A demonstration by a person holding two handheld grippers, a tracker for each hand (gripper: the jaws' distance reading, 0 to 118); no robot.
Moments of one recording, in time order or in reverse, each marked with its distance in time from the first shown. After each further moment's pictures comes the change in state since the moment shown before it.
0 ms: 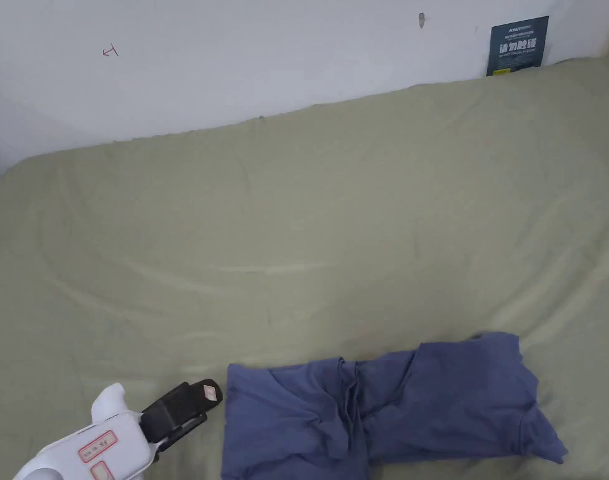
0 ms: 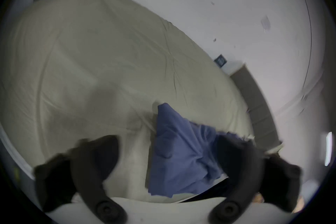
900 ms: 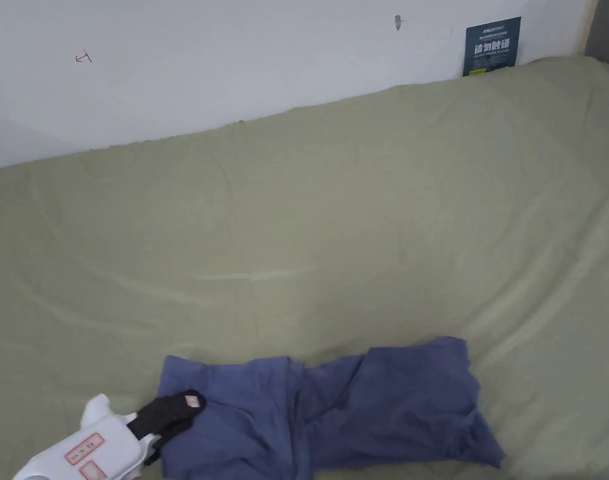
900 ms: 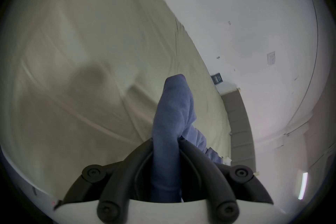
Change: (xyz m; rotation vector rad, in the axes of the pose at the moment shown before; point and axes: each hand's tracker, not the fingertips) left arm 0.007 0.011 -0.008 0.042 0.027 0.121; right arm -0.010 -0.004 -0.009 -0.025 0.008 -0.013
